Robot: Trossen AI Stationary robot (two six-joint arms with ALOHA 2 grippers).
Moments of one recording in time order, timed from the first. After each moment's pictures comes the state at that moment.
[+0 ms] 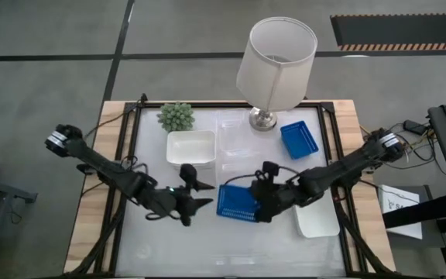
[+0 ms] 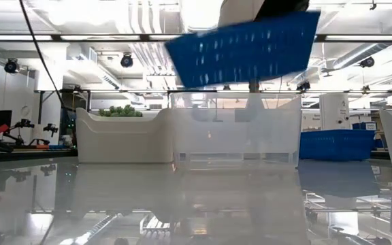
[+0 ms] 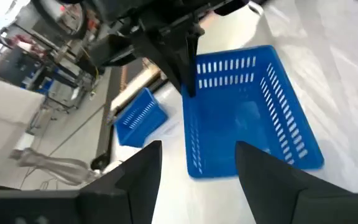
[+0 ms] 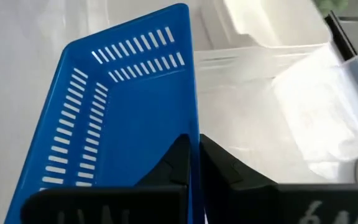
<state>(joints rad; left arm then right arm) -0.53 1.34 1.03 -0.14 -0.66 0.43 0.44 1.56 1.29 -0.69 0.50 0.39</state>
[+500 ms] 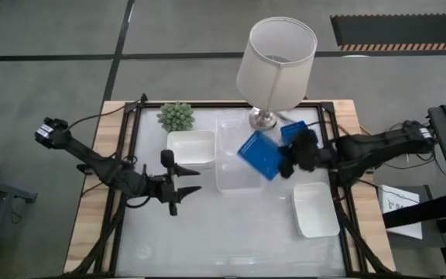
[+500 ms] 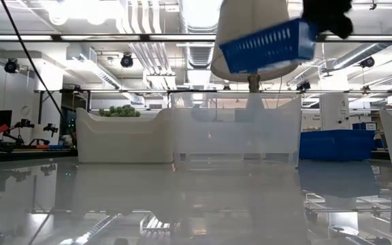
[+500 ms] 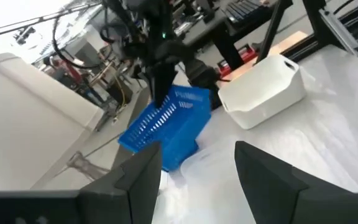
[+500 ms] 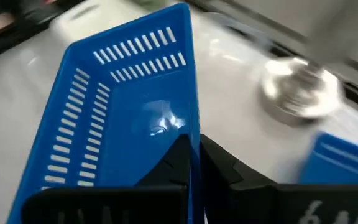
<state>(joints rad) -0.53 1.08 0.87 0.05 -0.69 0.49 0.22 1.08 1.04 -0.83 0.58 0.77</state>
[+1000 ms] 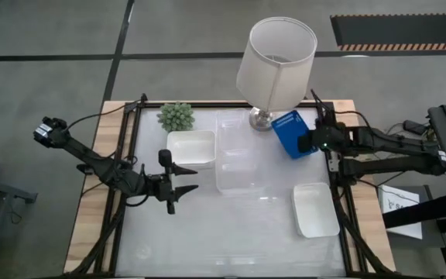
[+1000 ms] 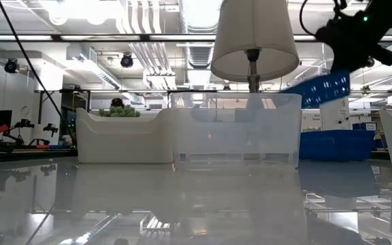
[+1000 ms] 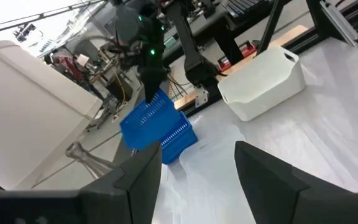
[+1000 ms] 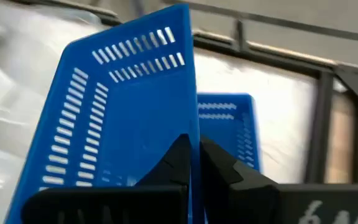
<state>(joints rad) -0.53 1.04 0.79 0.07 -0.70 0.48 -0.17 0.79 0.79 -1.01 0.58 0.85</state>
